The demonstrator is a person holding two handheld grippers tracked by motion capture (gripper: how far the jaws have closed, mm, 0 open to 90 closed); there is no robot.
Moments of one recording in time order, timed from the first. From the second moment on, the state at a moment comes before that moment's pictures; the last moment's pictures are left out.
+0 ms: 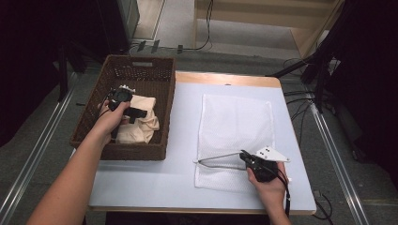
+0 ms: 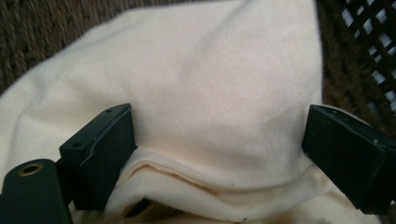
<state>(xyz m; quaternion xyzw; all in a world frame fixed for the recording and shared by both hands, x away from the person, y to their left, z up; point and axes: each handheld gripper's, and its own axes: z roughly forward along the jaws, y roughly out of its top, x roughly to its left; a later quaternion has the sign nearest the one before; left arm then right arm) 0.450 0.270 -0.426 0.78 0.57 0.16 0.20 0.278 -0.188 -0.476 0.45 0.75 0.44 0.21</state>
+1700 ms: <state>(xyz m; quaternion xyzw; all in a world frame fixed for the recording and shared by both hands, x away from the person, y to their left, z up) 0.433 0.238 -0.427 0.88 0.45 0.08 0.09 0.278 -0.188 -0.478 0.45 0.75 0.44 0.21</state>
